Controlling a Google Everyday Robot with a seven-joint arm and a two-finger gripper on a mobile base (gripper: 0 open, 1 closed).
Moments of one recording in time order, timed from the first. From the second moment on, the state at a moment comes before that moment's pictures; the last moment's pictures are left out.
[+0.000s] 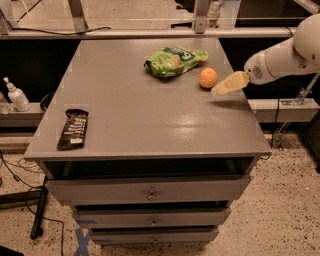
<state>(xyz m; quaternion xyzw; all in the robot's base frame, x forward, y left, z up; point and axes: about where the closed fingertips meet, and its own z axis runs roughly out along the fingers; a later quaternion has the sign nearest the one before) 0.709 -0.232 0.846 -0.34 0.85 0.12 0.38</state>
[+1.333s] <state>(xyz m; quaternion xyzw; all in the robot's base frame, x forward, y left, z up) 0.713 -0.163 0.869 -0.32 0.81 0.22 0.43</state>
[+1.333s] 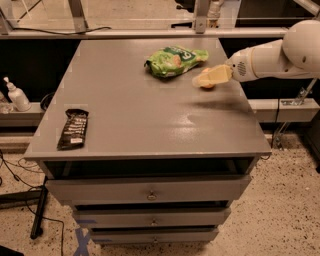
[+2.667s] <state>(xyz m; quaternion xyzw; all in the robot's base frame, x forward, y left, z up) 0.708 -0.133 0.838 -0.35 0.83 0.12 0.41</state>
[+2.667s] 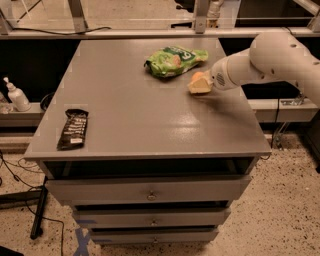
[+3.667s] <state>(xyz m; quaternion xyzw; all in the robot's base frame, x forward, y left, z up) 0.647 -0.111 0.914 -0.36 0.79 0.23 0.44</state>
